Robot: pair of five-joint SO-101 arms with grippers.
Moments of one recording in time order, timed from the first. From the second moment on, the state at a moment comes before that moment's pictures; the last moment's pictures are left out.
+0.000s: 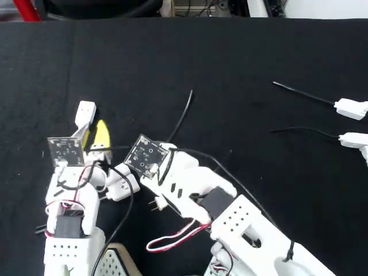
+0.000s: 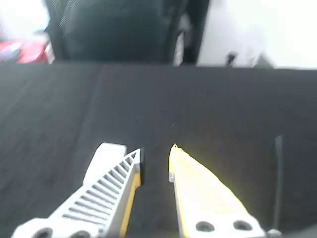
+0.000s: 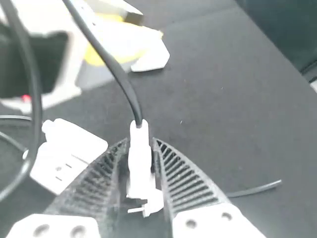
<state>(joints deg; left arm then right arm) -2.3 -101.2 96.5 24.4 2.1 -43.7 -54.4 71.7 22.3 22.5</state>
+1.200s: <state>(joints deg) -3.5 -104.5 81.5 59.9 -12.7 -25.9 -42.2 58.7 23.5 3.4</state>
